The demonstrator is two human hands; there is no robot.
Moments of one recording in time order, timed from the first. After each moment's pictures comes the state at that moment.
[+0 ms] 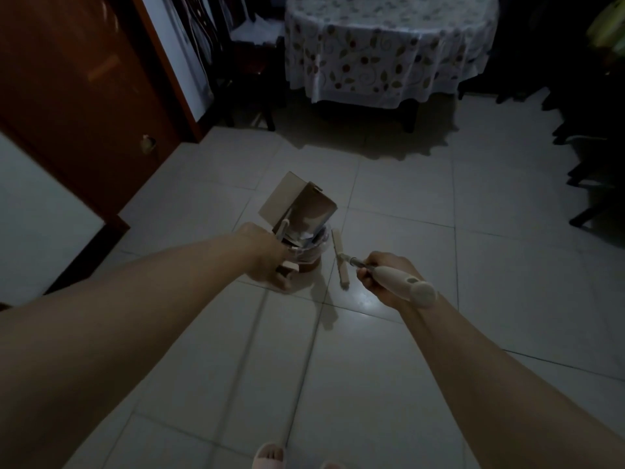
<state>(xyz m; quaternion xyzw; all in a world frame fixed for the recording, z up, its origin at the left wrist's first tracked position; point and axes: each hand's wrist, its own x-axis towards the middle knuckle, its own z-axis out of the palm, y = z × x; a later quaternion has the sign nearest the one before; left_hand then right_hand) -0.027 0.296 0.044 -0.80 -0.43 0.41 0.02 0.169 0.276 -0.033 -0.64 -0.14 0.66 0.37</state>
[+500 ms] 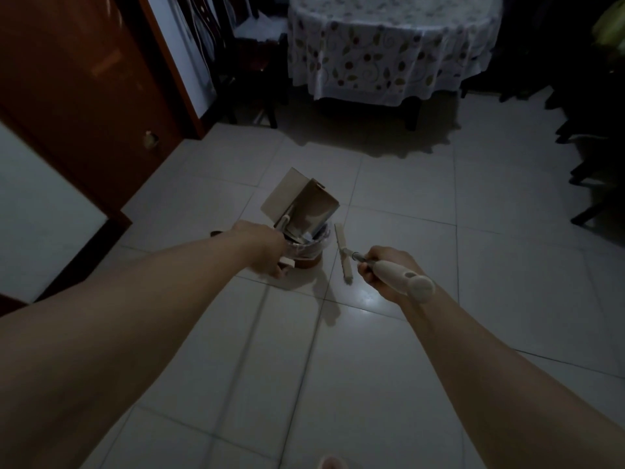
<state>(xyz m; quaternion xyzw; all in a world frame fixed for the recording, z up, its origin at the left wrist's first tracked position) -0.031 0.291 0.039 -0.75 -0.54 0.37 -0.07 0.167 0.268 -0.029 -0.65 -0.15 0.65 0.37</state>
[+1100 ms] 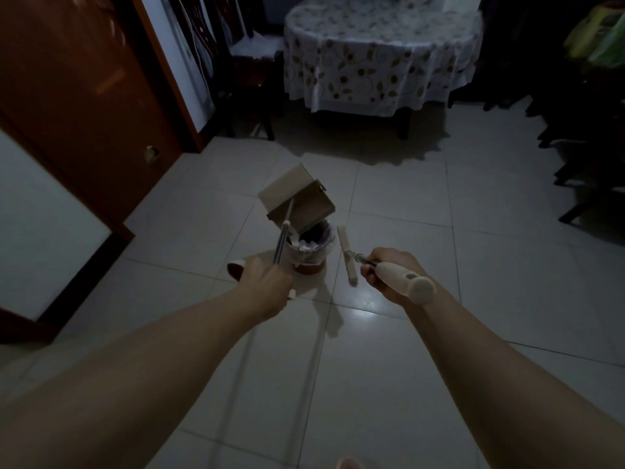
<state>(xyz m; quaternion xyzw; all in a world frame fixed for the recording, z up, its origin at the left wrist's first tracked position) -0.073 0.219 0.019 -0.80 -0.50 0.33 0.07 0.123 0.236 -0.011 -0.63 -0.14 0.64 0.41</state>
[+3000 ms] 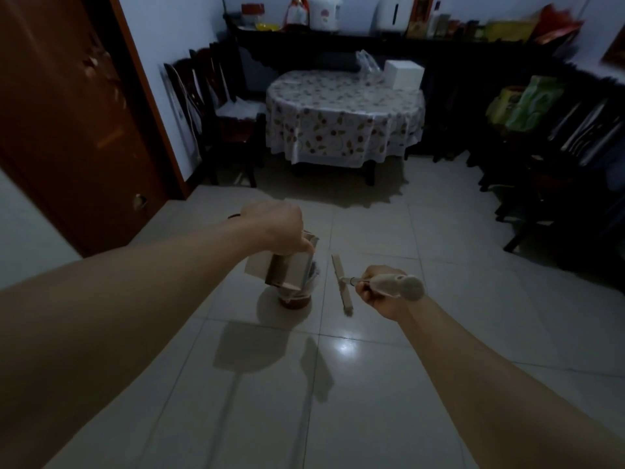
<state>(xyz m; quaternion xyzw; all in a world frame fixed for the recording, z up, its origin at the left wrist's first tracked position) -0.108 0.216 0.182 -0.82 -0.57 0.11 -0.04 0.084 0.170 0.062 -0.66 -0.19 0.60 0.42</state>
